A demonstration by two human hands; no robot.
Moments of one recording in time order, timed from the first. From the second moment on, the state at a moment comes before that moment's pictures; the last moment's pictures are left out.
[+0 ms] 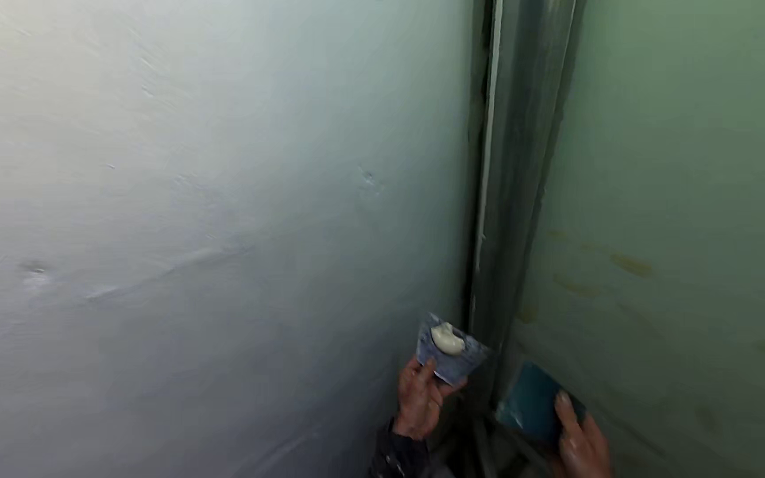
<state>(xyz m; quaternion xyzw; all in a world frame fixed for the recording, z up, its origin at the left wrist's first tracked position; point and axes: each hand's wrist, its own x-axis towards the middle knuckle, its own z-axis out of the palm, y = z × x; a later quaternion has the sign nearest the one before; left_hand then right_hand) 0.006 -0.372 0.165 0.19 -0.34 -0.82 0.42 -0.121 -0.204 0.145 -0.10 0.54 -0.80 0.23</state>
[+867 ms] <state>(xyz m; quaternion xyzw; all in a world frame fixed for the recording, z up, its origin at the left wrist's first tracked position) 0.042 -0.333 0.123 0.15 -0.71 -0.45 0.52 -0.055 -0.249 0.188 0.08 0.39 -0.82 0.41</state>
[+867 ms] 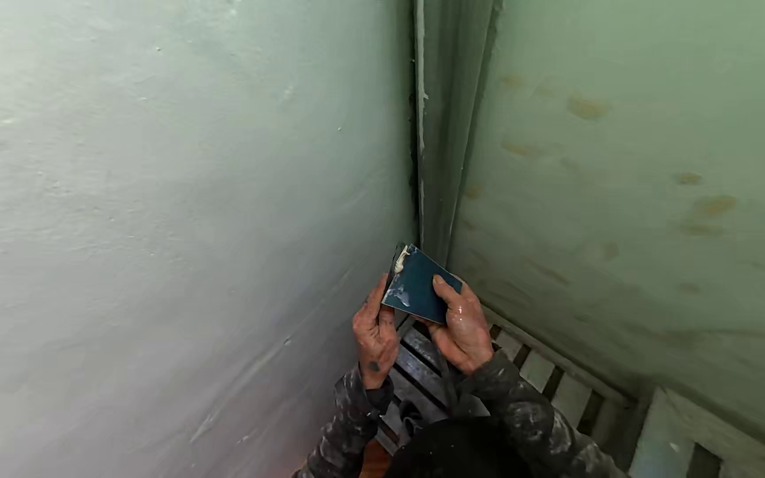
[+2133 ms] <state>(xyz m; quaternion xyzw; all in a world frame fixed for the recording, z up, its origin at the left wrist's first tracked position) 0.108 -0.380 0.159 0.23 -0.53 -0.60 0.56 -0.083 -0.277 0.210 -0.40 0.58 -0.71 0.07</state>
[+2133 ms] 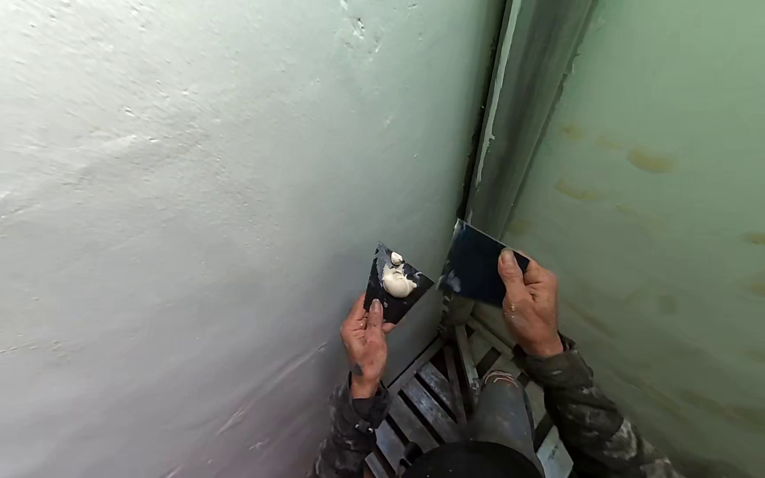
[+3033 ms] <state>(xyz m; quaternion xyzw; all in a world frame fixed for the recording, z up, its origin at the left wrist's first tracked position) 0.151 -0.390 0.106 0.36 -0.68 -0.34 0.55 -0.152 -0.449 0.430 -0.66 0.36 -0.50 -0.43</state>
